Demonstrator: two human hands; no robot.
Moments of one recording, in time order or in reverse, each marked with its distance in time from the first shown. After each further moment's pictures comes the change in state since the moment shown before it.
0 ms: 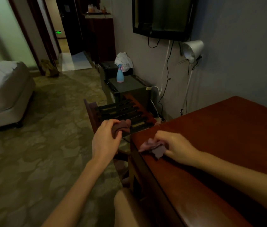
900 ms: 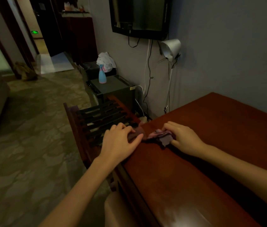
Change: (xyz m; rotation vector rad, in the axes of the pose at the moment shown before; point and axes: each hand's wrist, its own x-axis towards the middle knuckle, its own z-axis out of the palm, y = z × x) left_hand 0.011 0.069 0.052 0.261 -0.312 0.226; right_hand -0.033 0.060 -0.037 -0.142 0.108 0.218
